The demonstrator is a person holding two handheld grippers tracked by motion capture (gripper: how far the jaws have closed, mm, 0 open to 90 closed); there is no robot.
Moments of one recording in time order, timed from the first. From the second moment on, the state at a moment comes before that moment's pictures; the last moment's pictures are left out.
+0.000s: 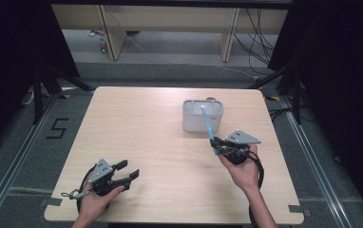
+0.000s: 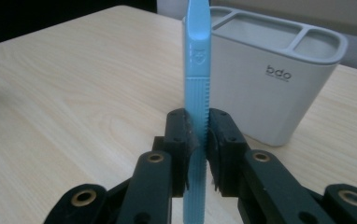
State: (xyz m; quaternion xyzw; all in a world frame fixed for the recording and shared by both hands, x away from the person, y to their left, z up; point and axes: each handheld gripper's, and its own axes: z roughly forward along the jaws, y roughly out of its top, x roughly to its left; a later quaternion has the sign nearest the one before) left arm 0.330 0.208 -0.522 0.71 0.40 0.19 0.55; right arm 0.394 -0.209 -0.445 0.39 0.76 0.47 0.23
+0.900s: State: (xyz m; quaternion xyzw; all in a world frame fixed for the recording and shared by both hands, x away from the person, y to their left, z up) left arm 0.331 0.208 -0.523 0.71 0.39 0.19 0.56; right arm 0.396 -0.221 -0.446 0.45 0.69 0.50 0.28
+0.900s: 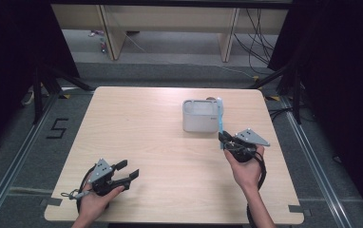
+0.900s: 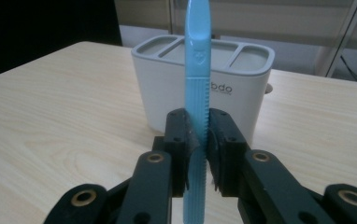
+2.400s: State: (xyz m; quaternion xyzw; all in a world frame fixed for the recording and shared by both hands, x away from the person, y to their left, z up) left arm 0.331 0.208 -0.523 0.71 0.39 0.19 0.56; right arm 0.411 -0.229 -0.428 0.46 0.65 0.51 0.32
